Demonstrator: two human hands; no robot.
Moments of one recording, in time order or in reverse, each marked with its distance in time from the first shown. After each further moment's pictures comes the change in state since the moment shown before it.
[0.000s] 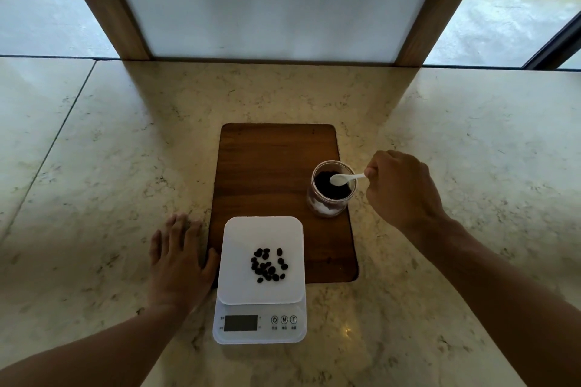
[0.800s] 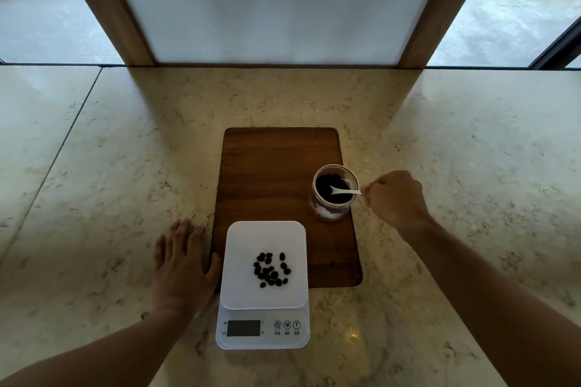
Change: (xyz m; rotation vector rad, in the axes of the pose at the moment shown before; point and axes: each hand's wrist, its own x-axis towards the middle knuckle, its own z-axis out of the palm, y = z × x) left_hand 0.001 -0.002 0.003 0.018 0.000 -0.010; right_hand 0.004 0.005 0.028 0.495 -0.194 0.577
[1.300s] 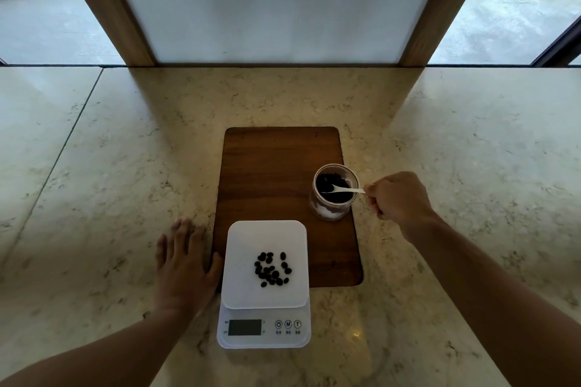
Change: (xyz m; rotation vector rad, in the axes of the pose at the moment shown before) left_hand -0.001 0.003 -0.004 -0.021 -0.002 0.003; right_hand -0.001 0.000 -0.005 0.231 -0.039 0.157
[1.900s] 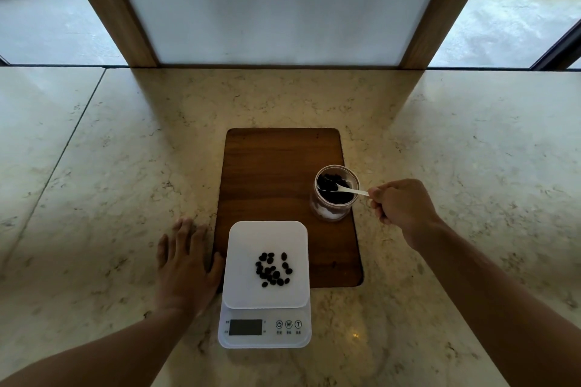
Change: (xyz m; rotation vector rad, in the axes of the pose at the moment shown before) left_hand -0.001 0.000 0.000 -0.004 -0.003 -0.002; right_hand -0.004 0.008 -0.005 0.093 -0.035 0.007
